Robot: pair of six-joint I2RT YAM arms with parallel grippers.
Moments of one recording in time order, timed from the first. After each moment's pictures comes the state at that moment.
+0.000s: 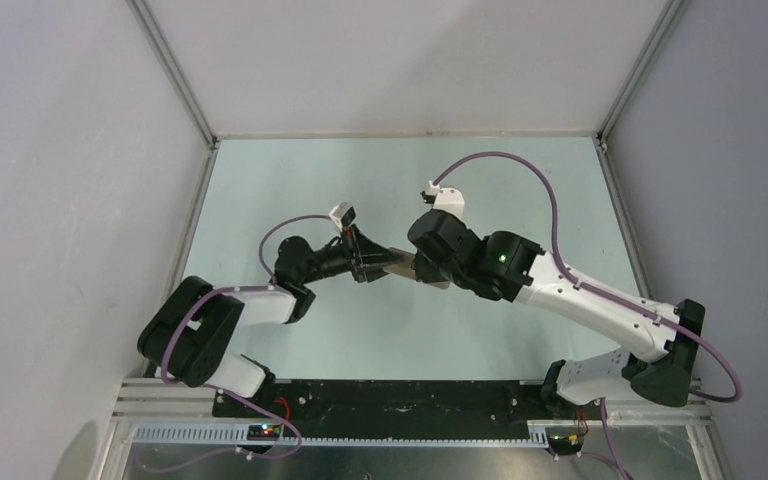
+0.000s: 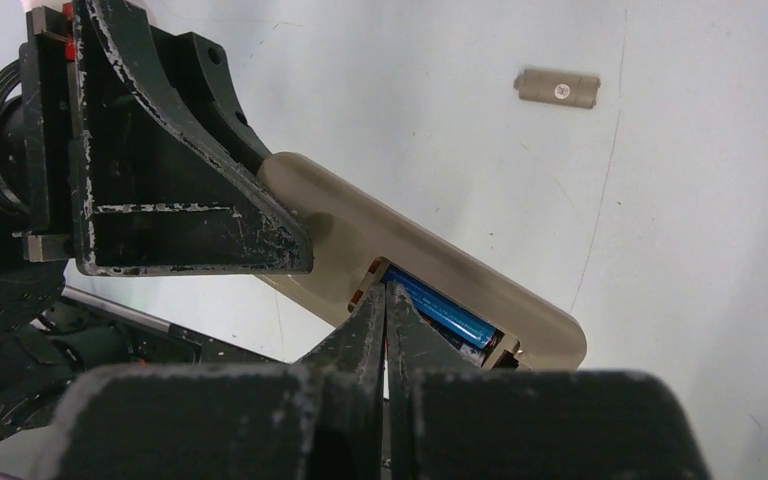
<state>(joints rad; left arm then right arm) -0.51 1.46 0.43 1.21 0.80 -1.72 1.08 1.35 1.38 -0.85 0.42 0.78</state>
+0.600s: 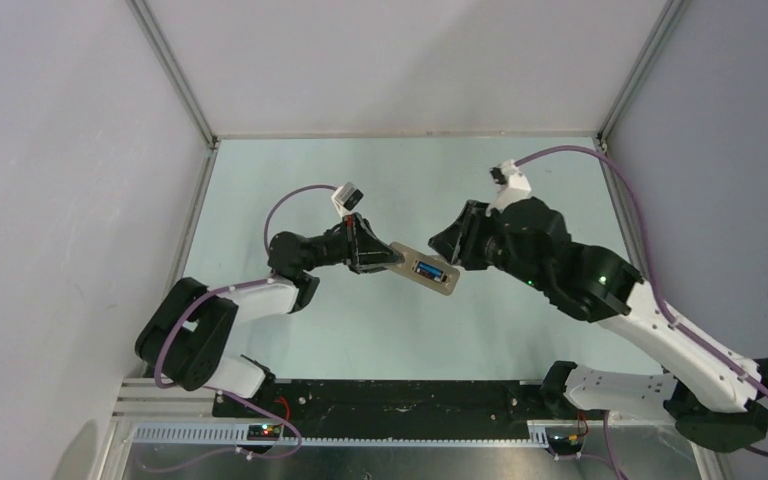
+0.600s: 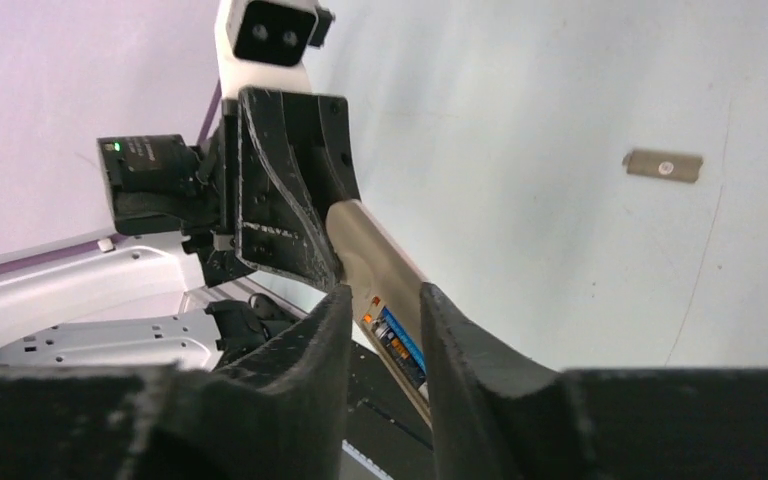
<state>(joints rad) -0.52 1.44 0.54 1.40 0.95 -1.70 0.99 1.05 1.34 -0.72 0.25 0.78</state>
